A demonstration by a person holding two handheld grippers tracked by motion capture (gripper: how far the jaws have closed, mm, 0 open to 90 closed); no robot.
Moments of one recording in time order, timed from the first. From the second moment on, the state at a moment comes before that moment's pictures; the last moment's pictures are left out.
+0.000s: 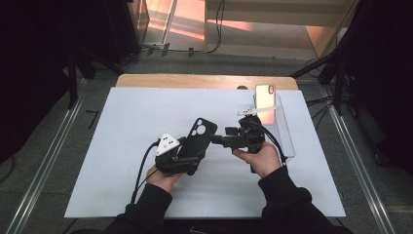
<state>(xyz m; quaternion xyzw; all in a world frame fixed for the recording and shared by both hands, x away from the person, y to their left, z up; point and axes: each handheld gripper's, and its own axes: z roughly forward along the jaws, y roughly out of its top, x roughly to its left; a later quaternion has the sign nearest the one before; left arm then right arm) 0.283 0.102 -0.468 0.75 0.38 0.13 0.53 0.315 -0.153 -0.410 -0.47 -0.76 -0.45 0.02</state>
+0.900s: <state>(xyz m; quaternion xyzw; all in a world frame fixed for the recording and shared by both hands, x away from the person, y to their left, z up) 0.274 0.095 -0.469 0.73 0.39 0.15 0.55 0.347 -0.134 -0.419 -0.51 -0.72 -0.46 0.09</state>
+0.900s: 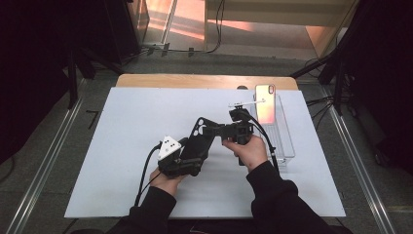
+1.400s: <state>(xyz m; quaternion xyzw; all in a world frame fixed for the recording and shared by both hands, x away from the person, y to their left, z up) 0.271 0.091 -0.468 0.73 0.38 0.15 0.56 0.348 -0.145 -0.413 -0.52 -0.67 -0.50 0.17</state>
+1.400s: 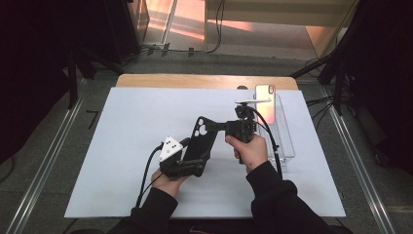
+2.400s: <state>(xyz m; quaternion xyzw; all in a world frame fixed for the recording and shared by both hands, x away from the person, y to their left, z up) 0.284 0.094 -0.439 0.79 0.38 0.02 0.47 0.334 -0.157 -0.384 -0.46 -0.73 -0.50 0.05</state>
